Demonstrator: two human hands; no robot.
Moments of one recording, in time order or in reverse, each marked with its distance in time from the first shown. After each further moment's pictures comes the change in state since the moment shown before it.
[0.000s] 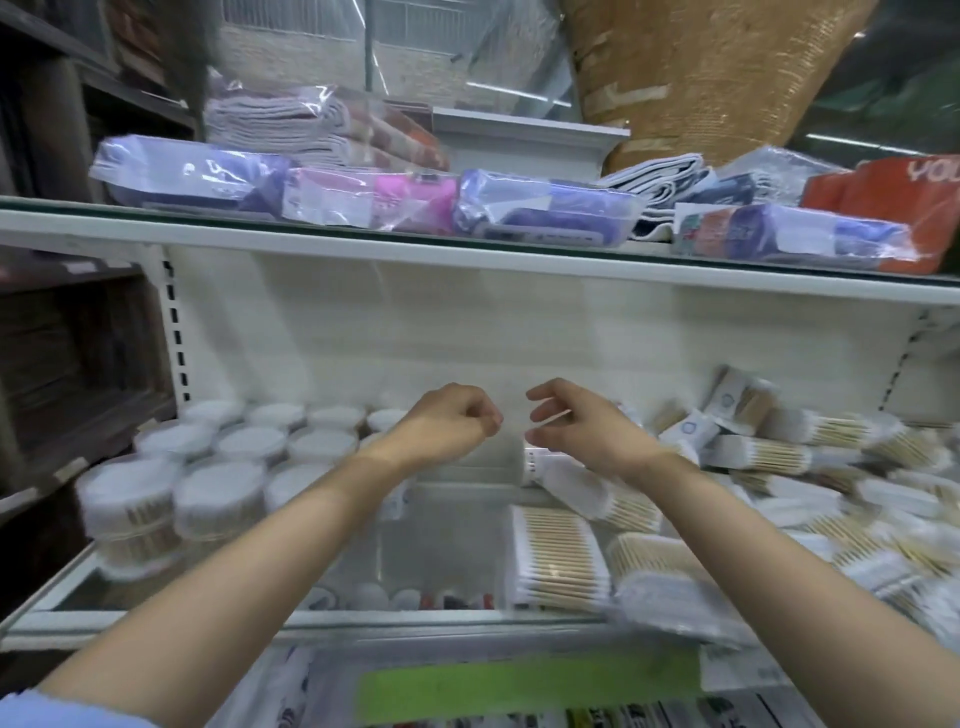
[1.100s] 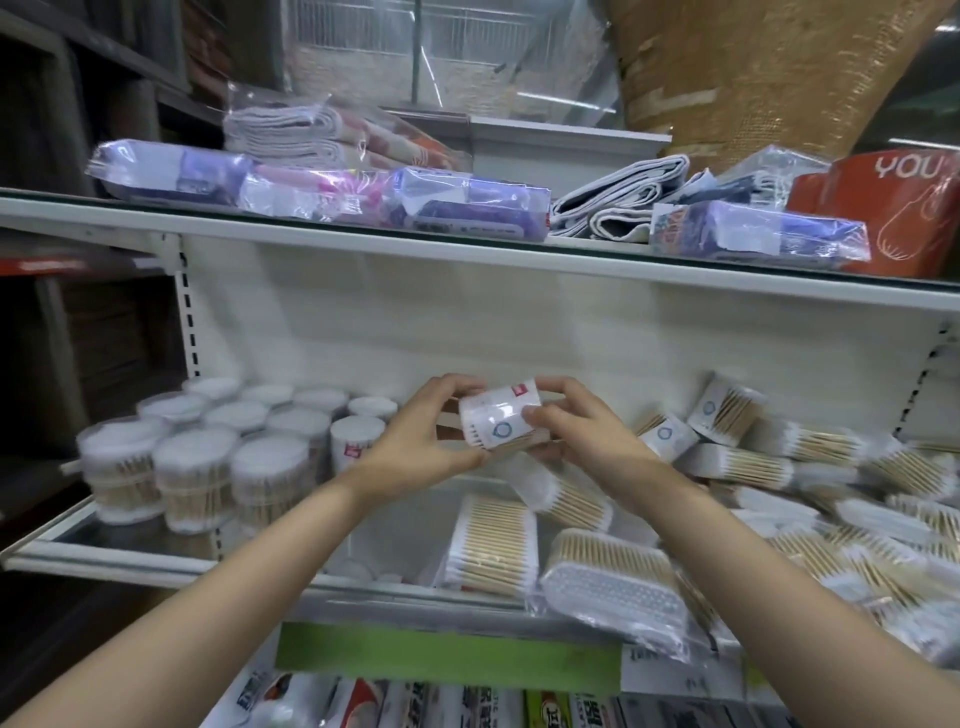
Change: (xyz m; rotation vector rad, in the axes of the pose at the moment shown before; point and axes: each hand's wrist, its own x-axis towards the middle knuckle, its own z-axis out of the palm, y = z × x) left_hand -0.037 0.019 0.041 -0.203 0.222 0.219; right_hand -0.022 0.030 -0.026 0.586 -0.095 -0.061
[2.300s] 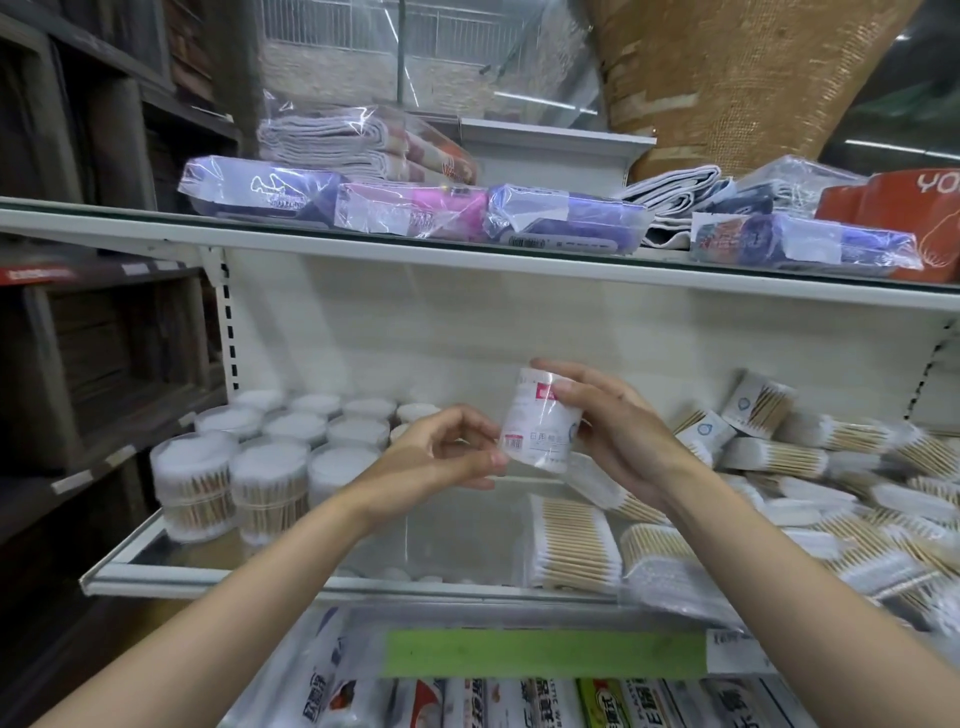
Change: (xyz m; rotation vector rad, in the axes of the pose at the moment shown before) left_hand -0.038 -0.011 -0.059 -0.576 -0.220 -0.156; right_hand -0.009 -0.030 0.058 0.263 -0.026 -0.107
